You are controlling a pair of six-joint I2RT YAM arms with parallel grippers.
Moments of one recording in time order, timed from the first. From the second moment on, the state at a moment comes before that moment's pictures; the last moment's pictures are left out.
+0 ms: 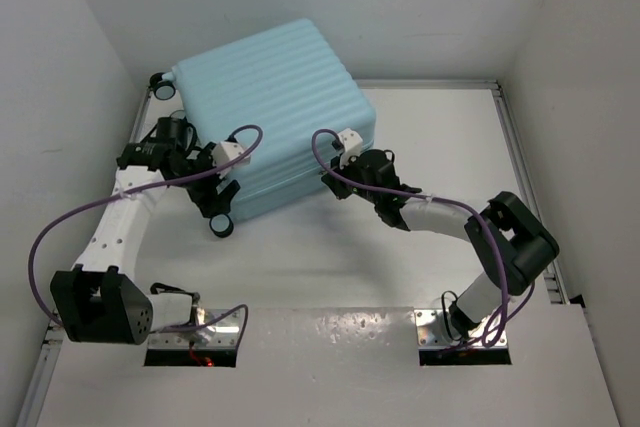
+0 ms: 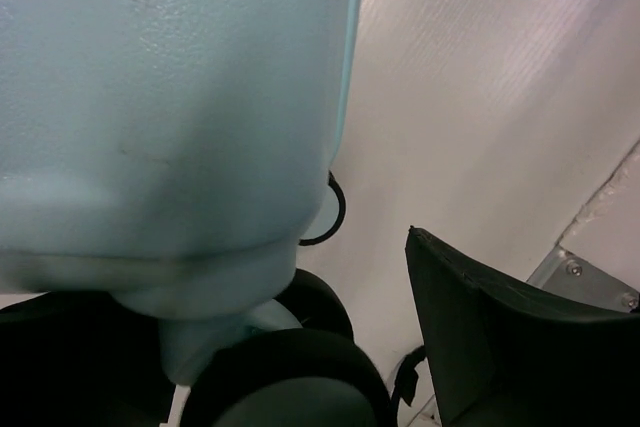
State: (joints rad) left arm -0.02 1.25 1.17 -1.08 0.50 0.91; right arm 0.66 1.62 0.74 0.51 -0.10 0.13
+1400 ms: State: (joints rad) left arm 0.20 1.91 1.84 -1.15 0.19 1.15; right arm 0.26 1.72 0.90 0.39 -0.34 0.02
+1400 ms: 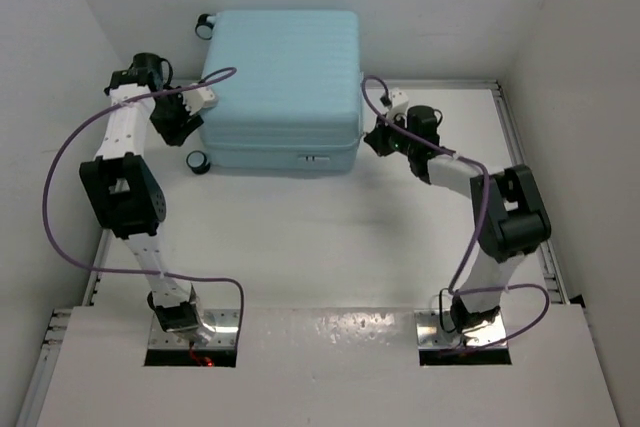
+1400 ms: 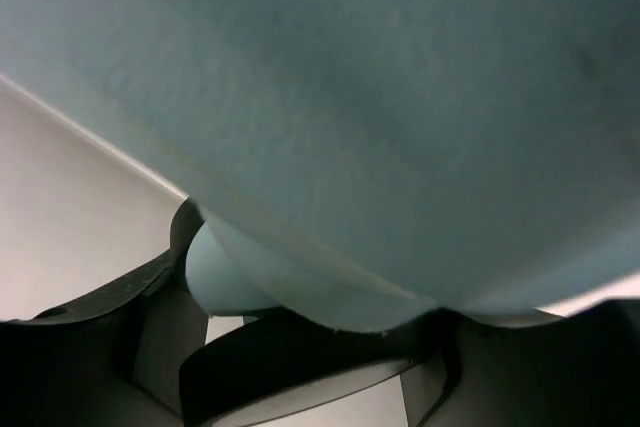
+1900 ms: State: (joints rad) left arm 0.11 2.13 2.20 -1.34 0.11 1.10; right arm 0.14 2.31 1.59 0.48 -0.43 0.10
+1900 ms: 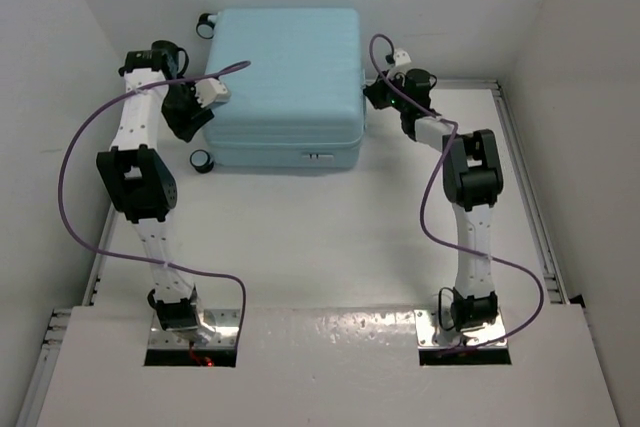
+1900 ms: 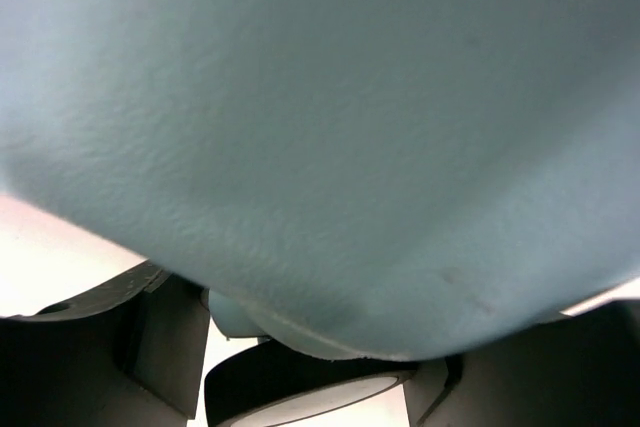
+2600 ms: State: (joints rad) left arm 0.13 2.09 2.13 -1.26 0.13 0.88; right arm 0.12 2.78 2.06 0.76 -0.01 0.34
